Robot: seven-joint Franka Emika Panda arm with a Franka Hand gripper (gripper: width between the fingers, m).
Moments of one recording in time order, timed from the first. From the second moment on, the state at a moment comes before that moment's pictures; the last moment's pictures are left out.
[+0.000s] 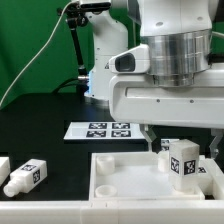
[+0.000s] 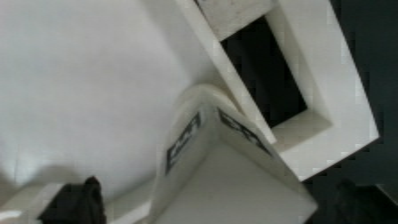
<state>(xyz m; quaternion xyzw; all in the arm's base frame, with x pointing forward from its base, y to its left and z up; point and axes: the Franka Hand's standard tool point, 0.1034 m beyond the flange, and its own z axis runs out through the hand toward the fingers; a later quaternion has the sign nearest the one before) 0.655 0.110 0.087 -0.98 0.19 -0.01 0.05</state>
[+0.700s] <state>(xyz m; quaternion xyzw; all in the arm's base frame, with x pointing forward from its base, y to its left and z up) 0.654 0.114 0.087 -0.99 -0.13 -0.02 0.02</state>
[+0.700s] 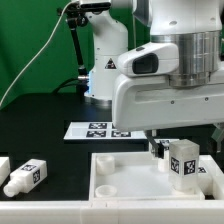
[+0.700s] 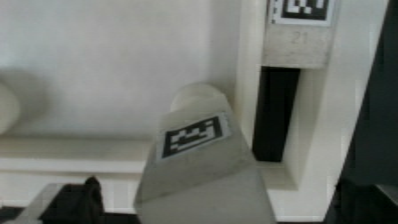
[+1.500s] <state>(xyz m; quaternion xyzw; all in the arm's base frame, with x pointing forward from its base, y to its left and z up) 0.654 0.112 0.086 -0.99 -0.14 -0.02 0.02</state>
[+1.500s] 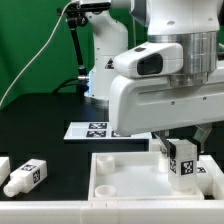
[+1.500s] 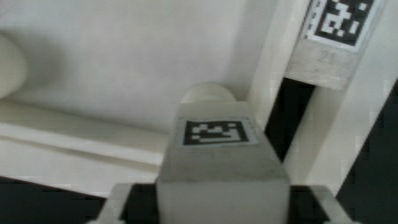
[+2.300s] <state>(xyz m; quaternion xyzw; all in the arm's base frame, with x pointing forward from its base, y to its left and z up) 0.652 0.113 0.084 -0.96 0.29 -0.04 0.04</state>
